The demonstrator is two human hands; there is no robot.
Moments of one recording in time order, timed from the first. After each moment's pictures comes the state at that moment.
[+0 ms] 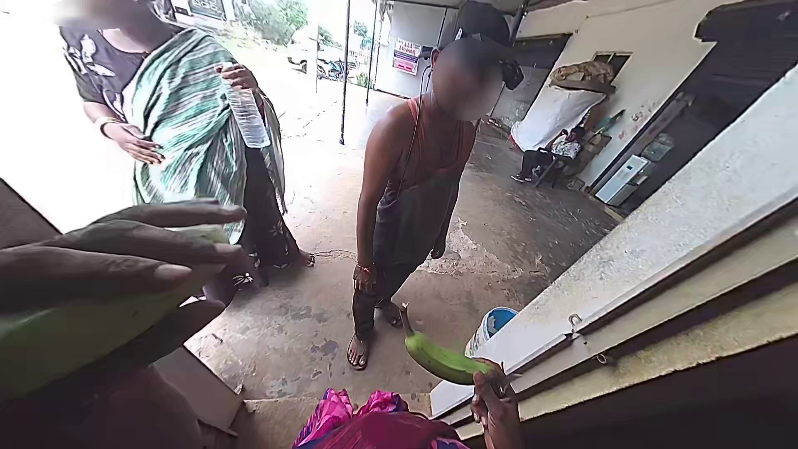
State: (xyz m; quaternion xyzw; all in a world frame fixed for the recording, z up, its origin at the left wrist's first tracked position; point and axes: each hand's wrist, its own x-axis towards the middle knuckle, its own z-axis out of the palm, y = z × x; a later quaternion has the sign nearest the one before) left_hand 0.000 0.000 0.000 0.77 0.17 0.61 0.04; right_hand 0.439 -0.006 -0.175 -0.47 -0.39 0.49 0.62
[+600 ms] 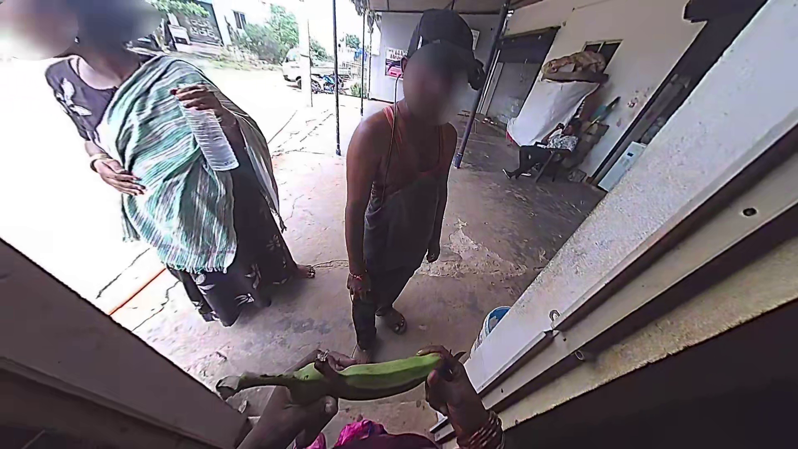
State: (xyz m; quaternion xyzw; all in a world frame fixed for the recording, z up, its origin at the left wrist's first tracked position) left_hand 0.154 -0.009 -0.165 0.55 0.25 0.61 0.51; right_hand 0.436 0.030 -0.165 -0.25 -0.48 0.70 0.47
